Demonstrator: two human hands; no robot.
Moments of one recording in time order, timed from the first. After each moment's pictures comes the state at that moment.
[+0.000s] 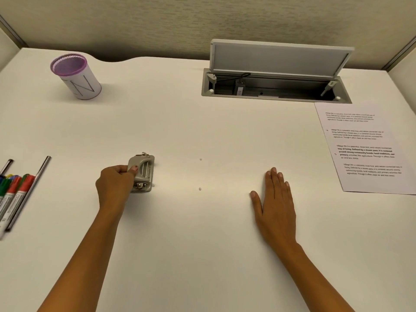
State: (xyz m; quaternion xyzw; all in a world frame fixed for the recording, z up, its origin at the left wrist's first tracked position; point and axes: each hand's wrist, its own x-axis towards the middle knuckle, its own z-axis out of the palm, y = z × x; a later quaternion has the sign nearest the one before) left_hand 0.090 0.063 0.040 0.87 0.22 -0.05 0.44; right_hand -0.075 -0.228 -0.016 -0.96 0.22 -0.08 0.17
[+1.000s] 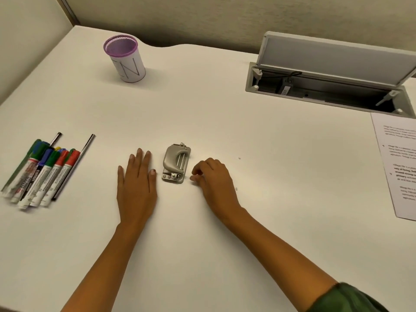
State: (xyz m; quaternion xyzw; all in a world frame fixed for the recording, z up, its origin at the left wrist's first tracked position) left_hand 0.060 0.123 -0.010 0.98 0.00 0.05 0.19; right_hand 0.041 -0.066 0.019 -0.94 -0.04 -0.04 0.33
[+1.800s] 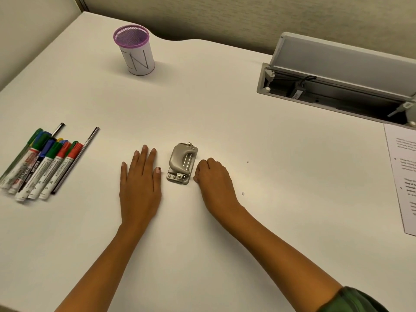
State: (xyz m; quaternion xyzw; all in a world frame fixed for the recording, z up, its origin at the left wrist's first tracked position) left_hand 0.062 0.123 -0.014 0.98 0.00 0.07 0.17; right_hand 0.059 -0.050 0.022 -0.98 -0.07 0.04 0.19
